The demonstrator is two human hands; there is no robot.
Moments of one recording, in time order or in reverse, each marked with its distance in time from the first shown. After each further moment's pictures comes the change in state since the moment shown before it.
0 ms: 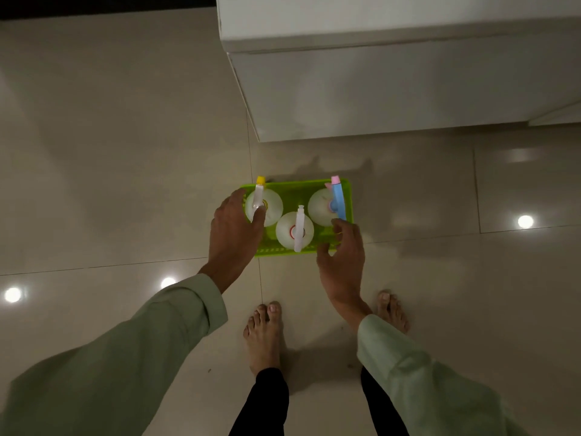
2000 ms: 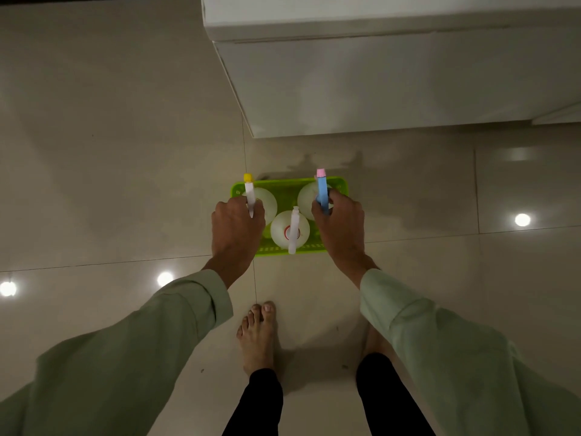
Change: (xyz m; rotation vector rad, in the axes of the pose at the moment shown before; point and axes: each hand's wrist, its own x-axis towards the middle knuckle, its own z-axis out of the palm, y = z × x) left_hand 0.018 -0.004 0.033 0.178 0.071 -0.105; right_hand 0.075 -0.017 0.002 -0.171 -0.096 -0.144
